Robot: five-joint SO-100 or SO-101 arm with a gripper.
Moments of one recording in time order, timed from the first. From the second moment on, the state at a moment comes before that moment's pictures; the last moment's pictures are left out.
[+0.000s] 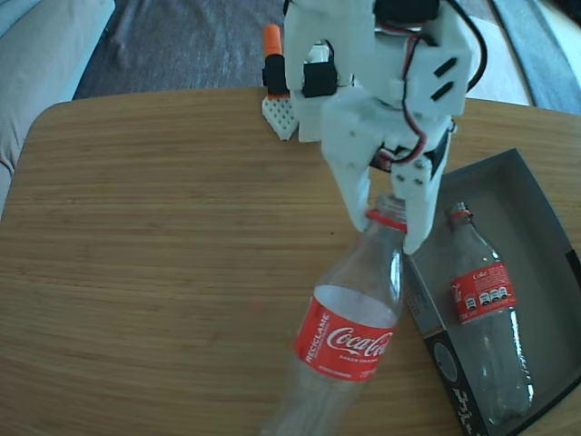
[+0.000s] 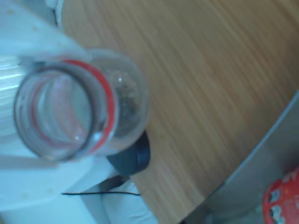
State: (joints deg) arm -15.9 93.6 60.9 94.1 -48.0
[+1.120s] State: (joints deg) arm -20.5 93.6 52.7 94.3 -38.0
